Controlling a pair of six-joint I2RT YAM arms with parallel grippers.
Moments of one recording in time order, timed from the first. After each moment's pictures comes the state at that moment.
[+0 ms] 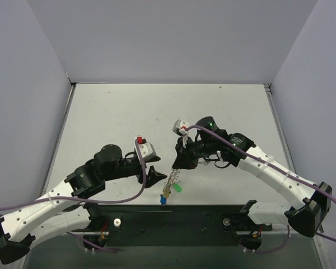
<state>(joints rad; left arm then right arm) -0.95 0.79 0.78 -0.26 0.28 -0.04 0.81 1.22 1.12 -0.62 -0.57 -0.10</state>
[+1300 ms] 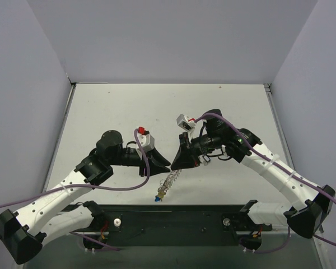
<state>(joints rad) -0.75 0.92 0.78 -0.01 0.81 -0.09 0.73 1.22 1.18 -0.60 -0.92 -0.08</state>
